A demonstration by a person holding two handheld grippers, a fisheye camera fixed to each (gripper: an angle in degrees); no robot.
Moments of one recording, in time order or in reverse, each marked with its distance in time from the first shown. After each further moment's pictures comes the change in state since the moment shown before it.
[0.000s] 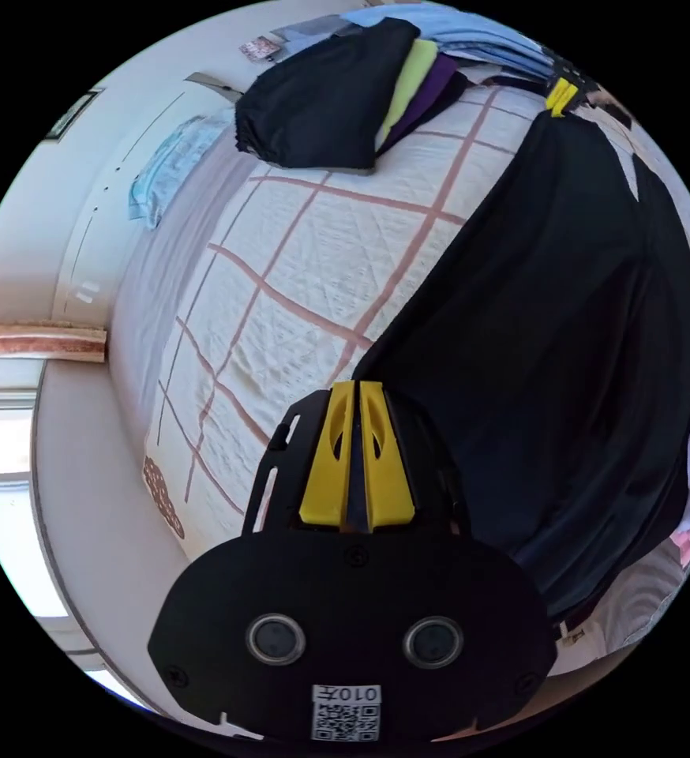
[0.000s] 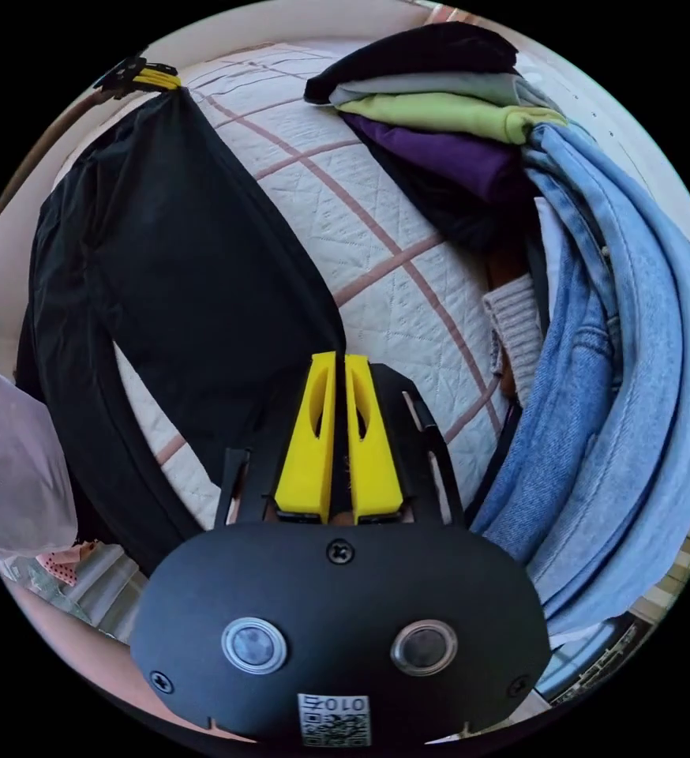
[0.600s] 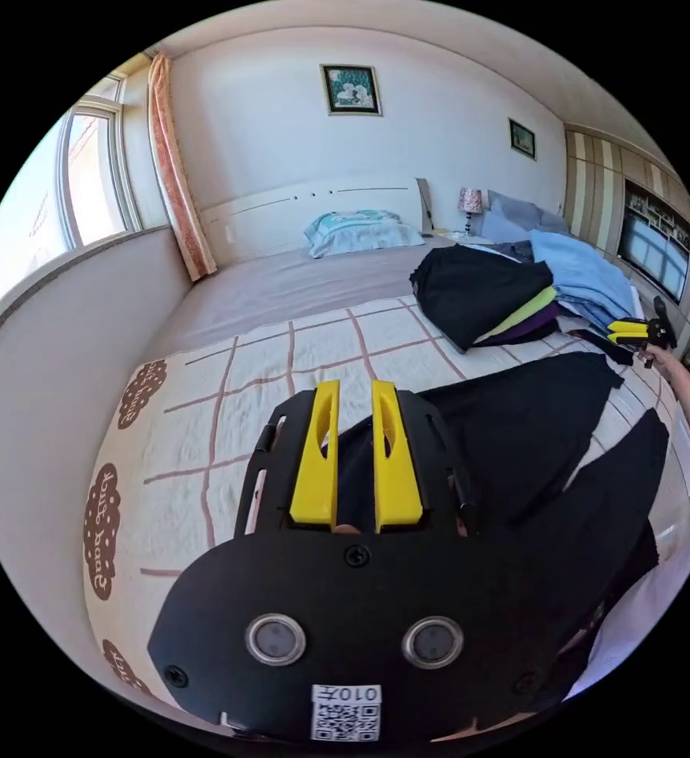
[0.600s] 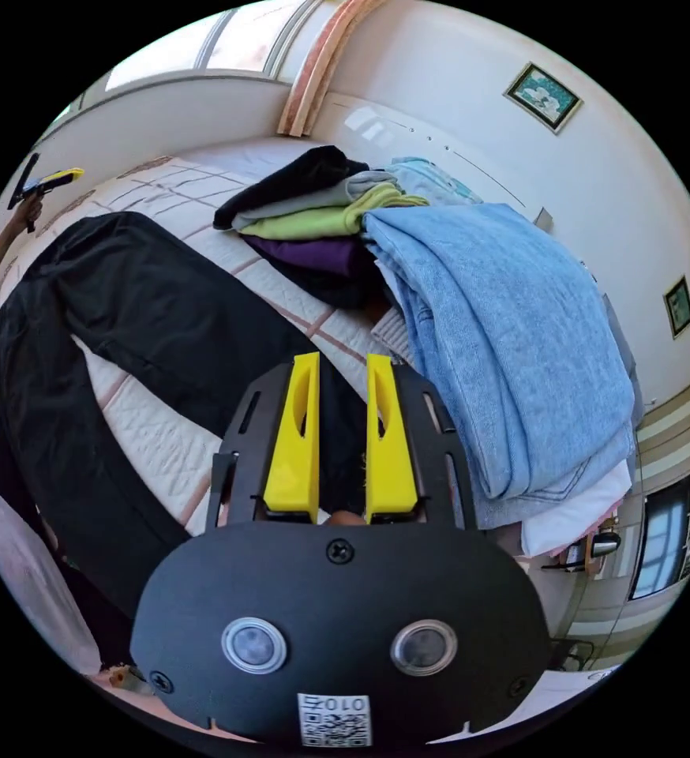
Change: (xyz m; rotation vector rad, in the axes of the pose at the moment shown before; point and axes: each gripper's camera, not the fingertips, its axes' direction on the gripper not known) left arm 0.009 0.291 -0.124 0.434 0.005 -0.715; right arm -0.104 0.143 -0.087 0.316 0.139 0.233
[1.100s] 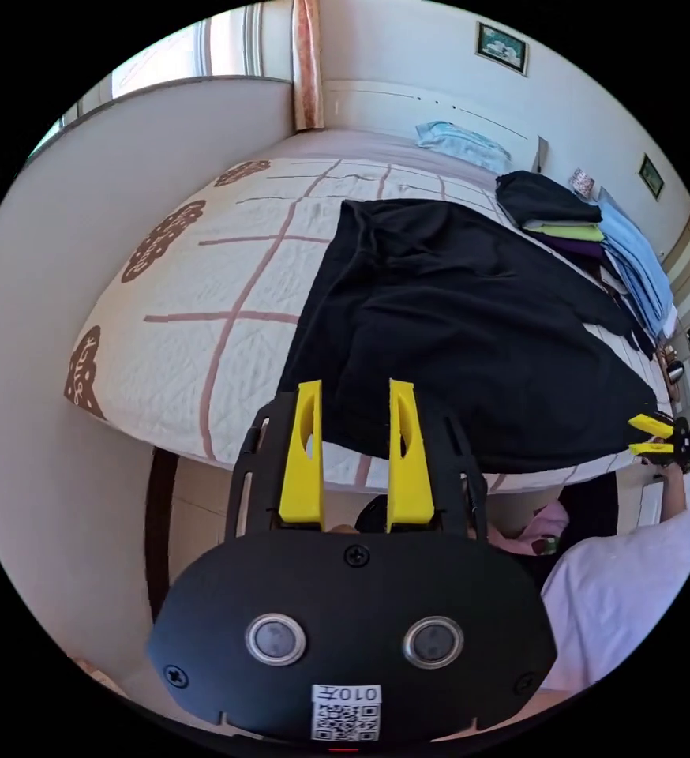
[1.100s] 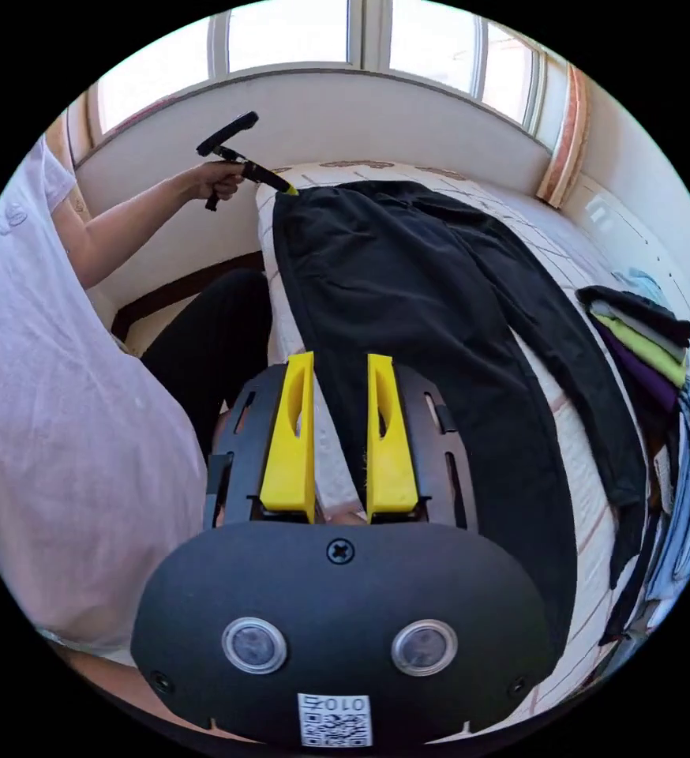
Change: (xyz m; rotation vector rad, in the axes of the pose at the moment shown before) left arm -0.021 0.288 -0.097 -0.417 -0.060 -0.317; right arm -0.339 0.095 -0.075 0.076 -0.483 -0.551
